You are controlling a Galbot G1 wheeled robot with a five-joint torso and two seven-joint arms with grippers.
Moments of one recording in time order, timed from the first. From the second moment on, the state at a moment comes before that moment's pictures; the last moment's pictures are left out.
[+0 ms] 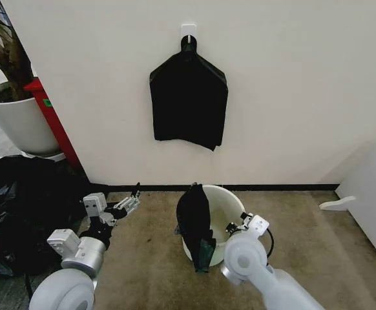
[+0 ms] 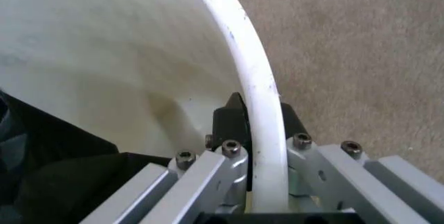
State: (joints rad) left arm 1.59 -1.10 -0.52 -2.36 -0.69 0.18 -0.27; right arm -1.04 1.19 -0.13 2.02 1.25 -0.13 1.42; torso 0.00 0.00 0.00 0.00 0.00
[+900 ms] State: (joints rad) left arm 1.56 -1.09 -0.47 -2.35 -0.68 0.18 -0.26; right arm -1.10 1.14 -0.12 2.08 1.17 -0.17 1.37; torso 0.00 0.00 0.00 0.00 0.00
